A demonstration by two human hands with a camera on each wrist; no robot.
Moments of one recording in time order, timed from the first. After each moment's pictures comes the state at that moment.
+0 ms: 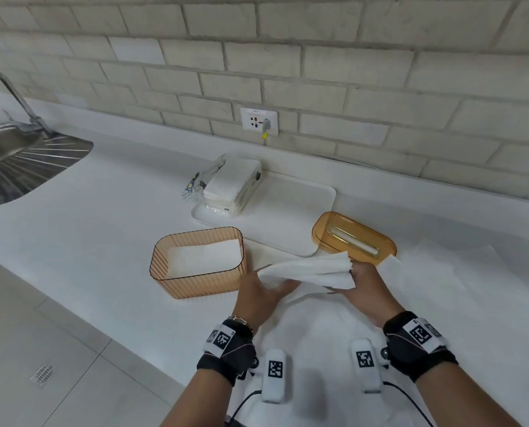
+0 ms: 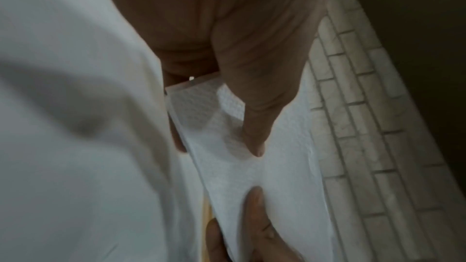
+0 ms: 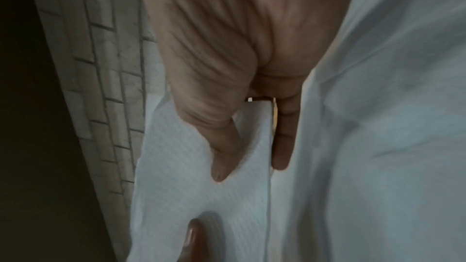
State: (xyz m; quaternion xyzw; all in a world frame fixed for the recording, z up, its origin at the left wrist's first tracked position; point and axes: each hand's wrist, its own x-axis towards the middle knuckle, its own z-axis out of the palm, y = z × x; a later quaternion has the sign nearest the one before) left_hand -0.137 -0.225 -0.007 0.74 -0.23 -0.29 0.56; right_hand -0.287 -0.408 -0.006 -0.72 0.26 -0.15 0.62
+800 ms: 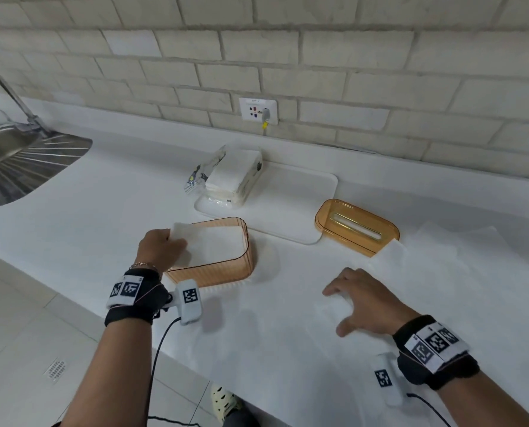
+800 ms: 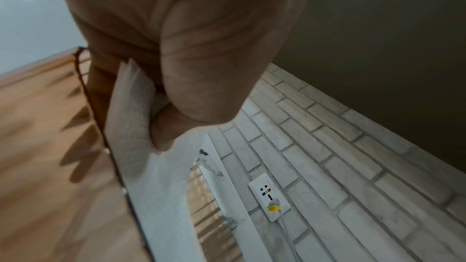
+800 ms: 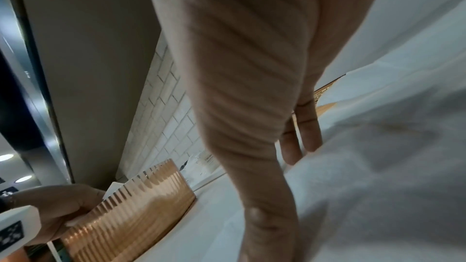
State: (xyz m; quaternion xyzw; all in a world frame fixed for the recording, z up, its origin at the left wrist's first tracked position) left_hand 0.029 -0.133 0.041 0.91 -0.10 -0.17 0.35; right_hand -0.313 -0.388 -0.011 -0.93 0.23 0.13 0.28
